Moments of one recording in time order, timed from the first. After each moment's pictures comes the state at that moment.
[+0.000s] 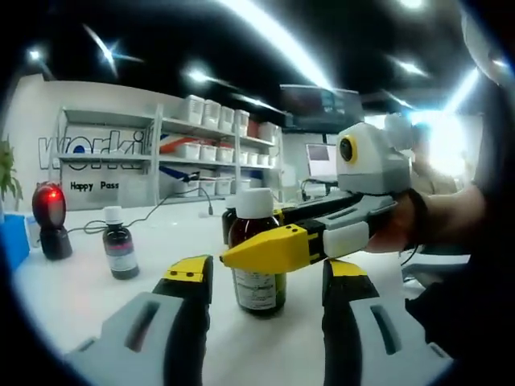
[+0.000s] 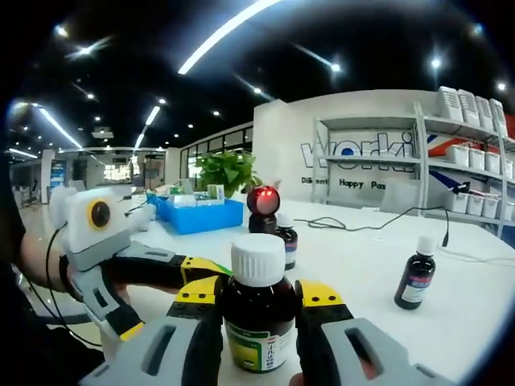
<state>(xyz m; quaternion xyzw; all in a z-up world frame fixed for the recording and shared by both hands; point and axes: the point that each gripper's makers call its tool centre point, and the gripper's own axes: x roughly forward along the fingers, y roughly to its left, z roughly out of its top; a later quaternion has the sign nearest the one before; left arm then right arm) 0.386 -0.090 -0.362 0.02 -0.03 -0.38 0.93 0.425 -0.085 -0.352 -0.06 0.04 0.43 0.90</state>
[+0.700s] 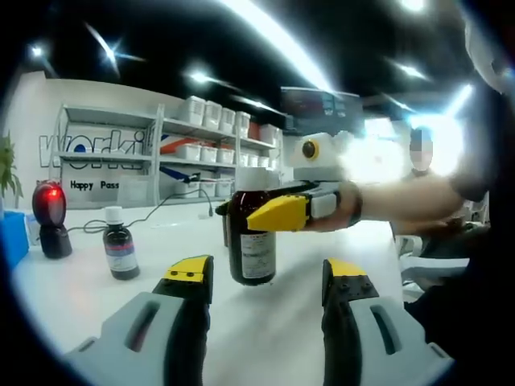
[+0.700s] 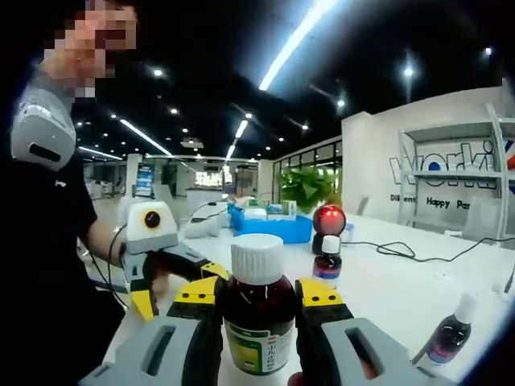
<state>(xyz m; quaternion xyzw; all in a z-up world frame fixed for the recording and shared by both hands) 0.388 -0.087 -0.360 0.01 -0.03 -0.37 0.93 0.434 -0.084 -0.338 -0.05 0.01 0.67 0.74</state>
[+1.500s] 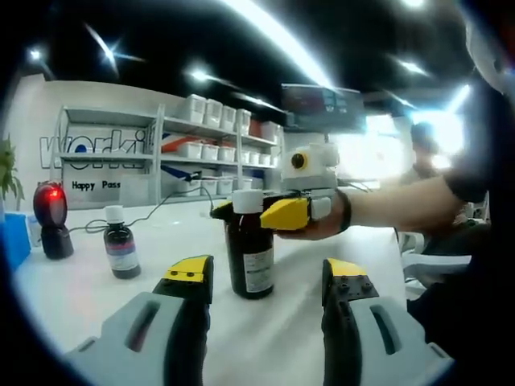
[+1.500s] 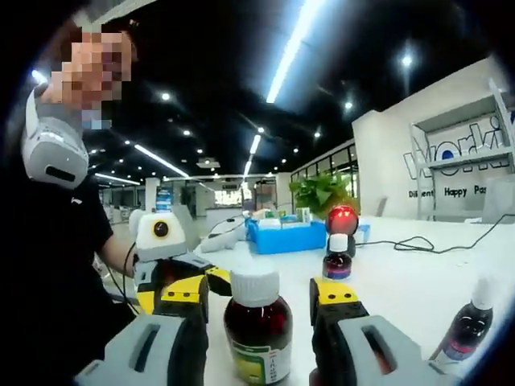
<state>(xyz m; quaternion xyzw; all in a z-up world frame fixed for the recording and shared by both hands) 0.390 -0.087 -0.363 0.02 -0.03 -0.37 0.93 0.447 -0.091 -0.329 0.01 0.00 0.68 0.73</state>
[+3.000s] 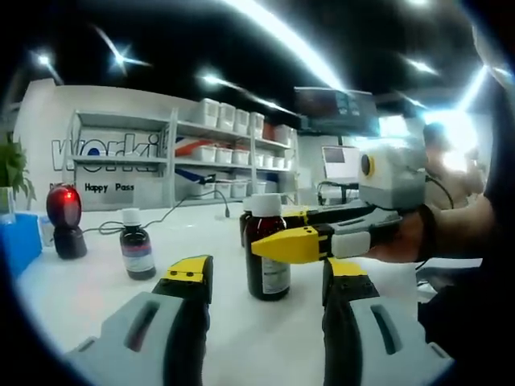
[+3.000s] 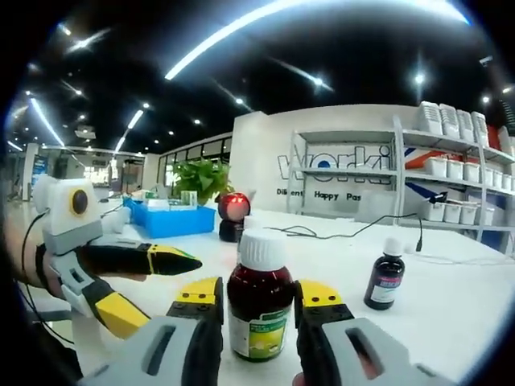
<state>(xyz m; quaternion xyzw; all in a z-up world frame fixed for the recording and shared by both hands) 0.397 -0.074 -0.359 0.01 -0.04 -0.33 0.94 0.446 -0.111 -0.356 -0.05 0.01 0.35 0.94</state>
